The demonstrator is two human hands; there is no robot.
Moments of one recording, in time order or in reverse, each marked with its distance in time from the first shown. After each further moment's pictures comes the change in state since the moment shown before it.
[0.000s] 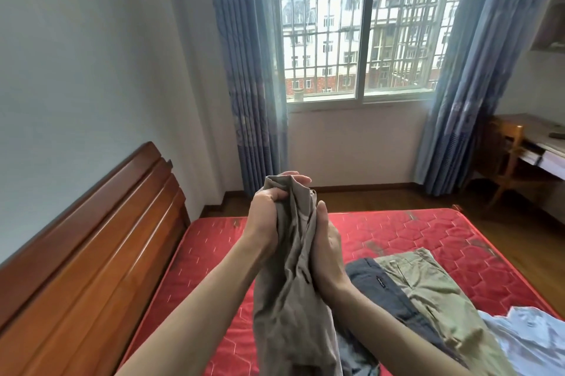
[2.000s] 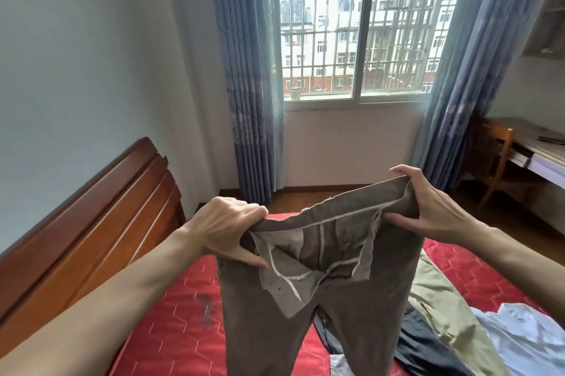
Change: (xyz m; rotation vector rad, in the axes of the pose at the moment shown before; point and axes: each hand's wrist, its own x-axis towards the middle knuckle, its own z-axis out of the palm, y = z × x) left_hand 0.016 0.043 -0.136 1.778 -0.593 1.324; right_hand 0.071 -0.070 -0.185 -1.065 -0.280 -0.497
